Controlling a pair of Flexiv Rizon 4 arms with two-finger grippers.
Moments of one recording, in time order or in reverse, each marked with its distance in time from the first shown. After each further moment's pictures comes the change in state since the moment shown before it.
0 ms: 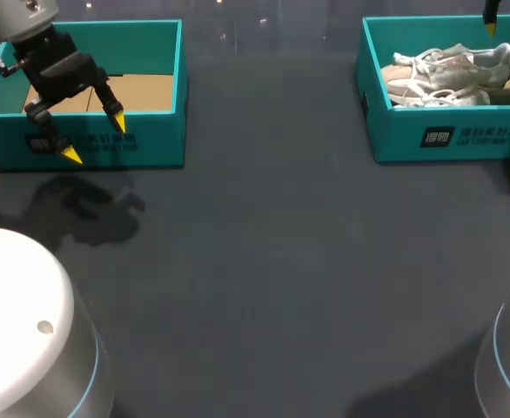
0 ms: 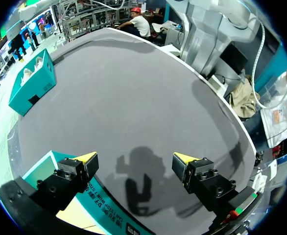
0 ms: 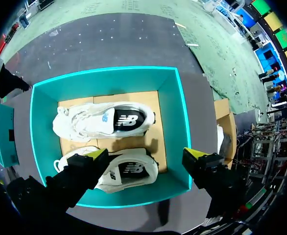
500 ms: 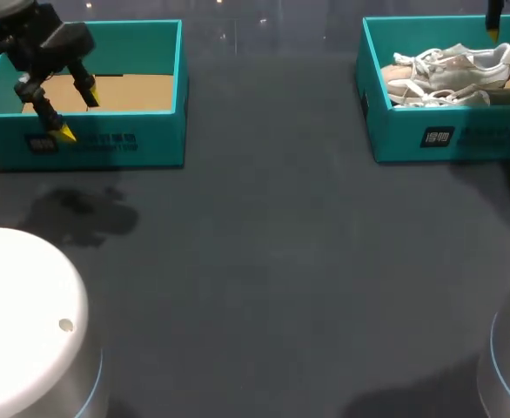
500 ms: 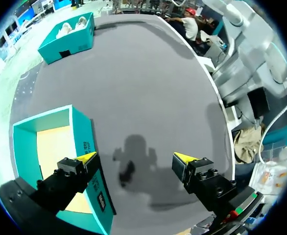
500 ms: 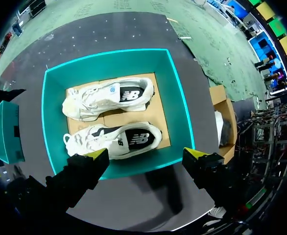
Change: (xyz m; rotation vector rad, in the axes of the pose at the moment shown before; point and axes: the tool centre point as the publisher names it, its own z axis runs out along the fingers) left arm 0.008 0.012 -0.045 -0.131 -0.098 -0.457; right arm 0.013 -0.069 -0.041 0.025 0.002 0.083
